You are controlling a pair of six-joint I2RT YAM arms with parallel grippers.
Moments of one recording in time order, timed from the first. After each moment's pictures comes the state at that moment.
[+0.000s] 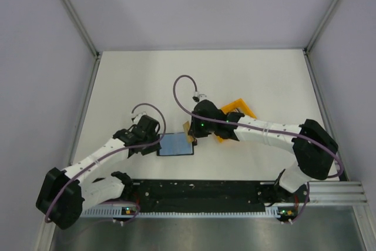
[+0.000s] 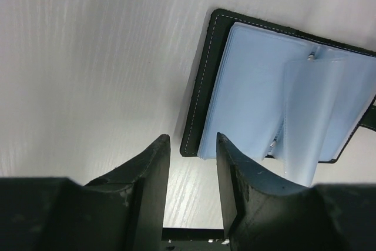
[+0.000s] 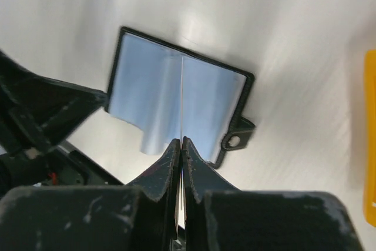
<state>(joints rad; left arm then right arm) -0.56 1.03 0.55 -0.62 -0.17 -0.87 0.99 1.56 1.05 -0.23 0.04 0.74</state>
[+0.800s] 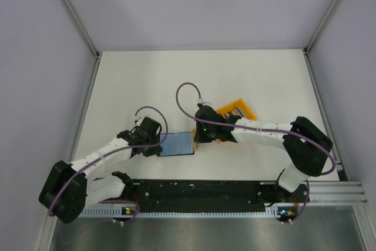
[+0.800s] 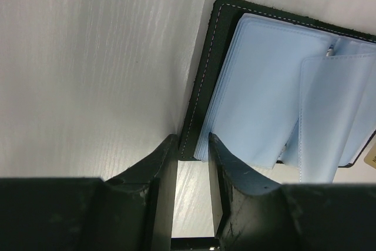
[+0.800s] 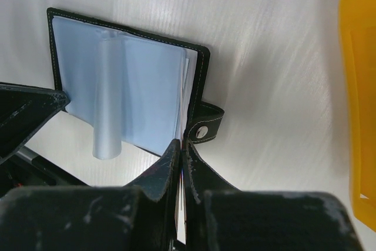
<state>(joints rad) -0.56 1.10 0.50 -0.53 -0.12 -0.87 0.96 1.62 0.96 -0.25 0.05 0.80</state>
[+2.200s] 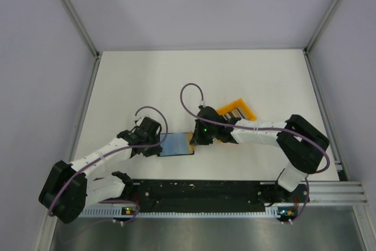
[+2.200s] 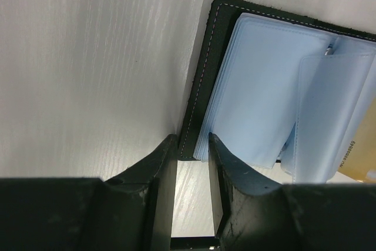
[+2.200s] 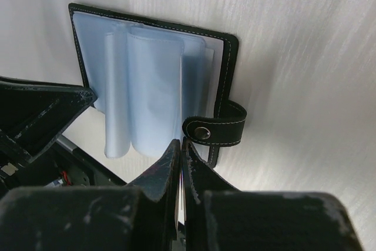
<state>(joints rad) -0.56 1.10 0.50 -0.53 -0.12 -0.87 0.93 1.65 0.89 -0.09 -0.09 0.93</state>
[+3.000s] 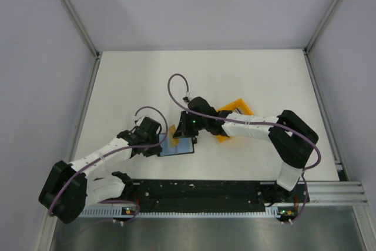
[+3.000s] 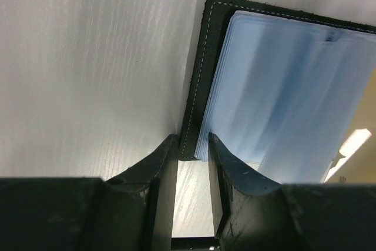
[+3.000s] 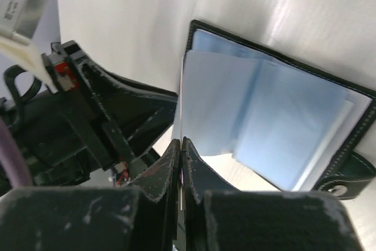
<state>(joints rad) -0.56 1.10 0.50 -0.53 -0.12 -0.87 0.94 1.76 1.07 -0.02 -0.26 0.90</state>
